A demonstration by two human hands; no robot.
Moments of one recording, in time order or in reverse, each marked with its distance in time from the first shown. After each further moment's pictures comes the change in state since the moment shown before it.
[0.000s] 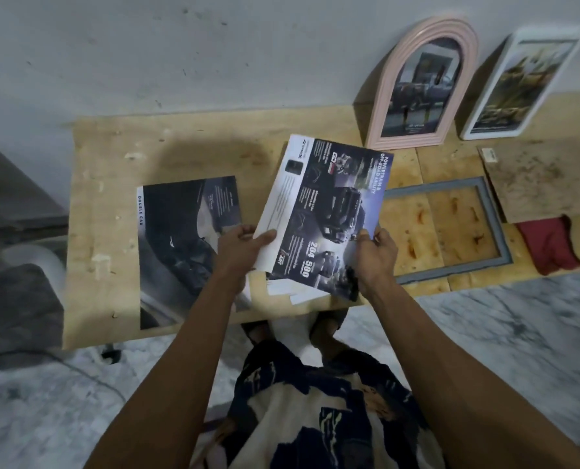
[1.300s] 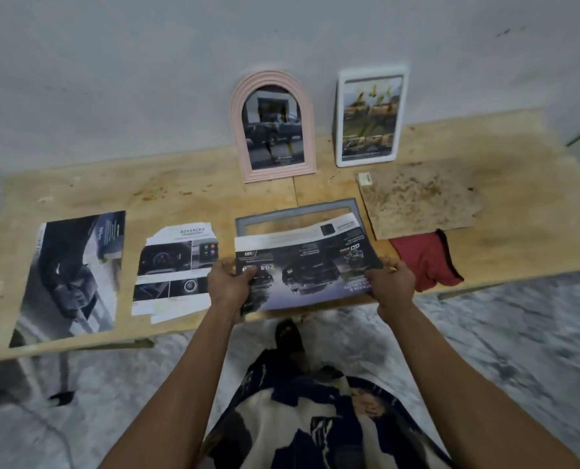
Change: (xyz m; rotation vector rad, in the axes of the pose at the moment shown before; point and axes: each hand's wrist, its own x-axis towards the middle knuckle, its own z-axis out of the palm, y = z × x) left_hand -0.086 -0.056 0.284 0.117 0.305 0.137; right_hand 0.171 0.044 -0.304 0.112 0.017 0.181
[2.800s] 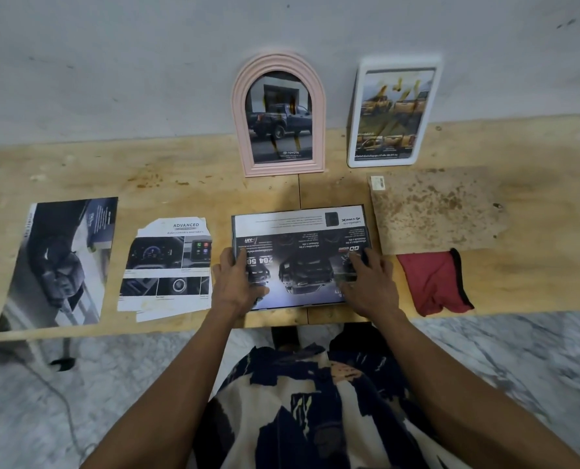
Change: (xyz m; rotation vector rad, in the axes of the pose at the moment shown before) left_hand 0.025 -0.001 0.029 0.910 -0.163 0.332; right_hand 0.052 -0.008 0.029 -1.254 -0.388 -0.612
